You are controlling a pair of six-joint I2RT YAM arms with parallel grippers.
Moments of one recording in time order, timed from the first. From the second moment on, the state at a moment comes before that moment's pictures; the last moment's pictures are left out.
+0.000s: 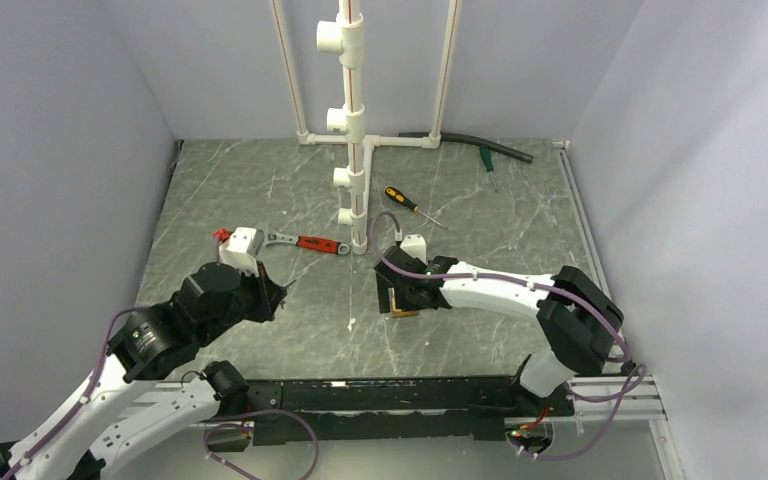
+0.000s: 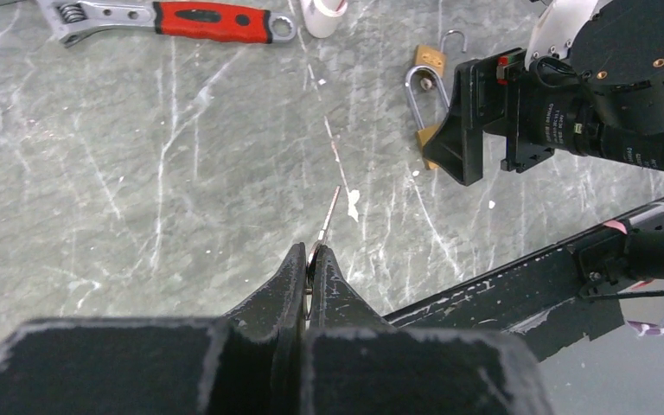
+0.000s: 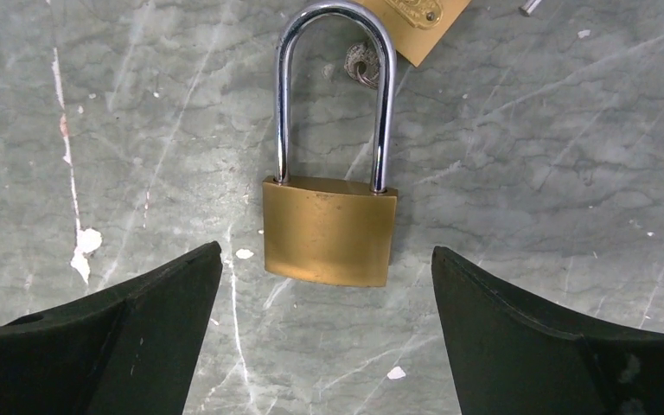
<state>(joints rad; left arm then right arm) -0.80 0.58 0.91 -0.89 -0.25 -0.55 0.96 1.55 0.94 -0.52 0.33 0.78</state>
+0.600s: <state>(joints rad) -0.80 0.53 0.91 -0.91 -0.27 -0.54 0.96 1.68 0.98 -0.52 0.30 0.77</state>
